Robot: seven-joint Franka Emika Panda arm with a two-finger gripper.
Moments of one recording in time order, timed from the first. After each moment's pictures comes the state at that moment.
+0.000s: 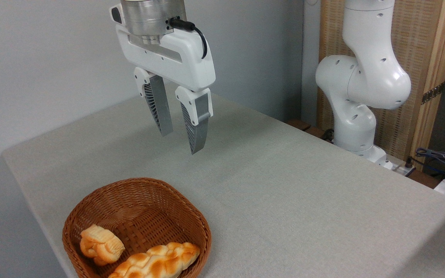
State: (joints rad) arm 0.02 -0.01 -0.02 -1.60 -0.05 1.59 0.72
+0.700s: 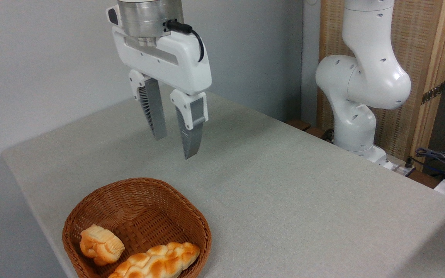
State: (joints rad) arm 0.02 0.00 -0.01 -1.60 -0.05 1.65 0.72
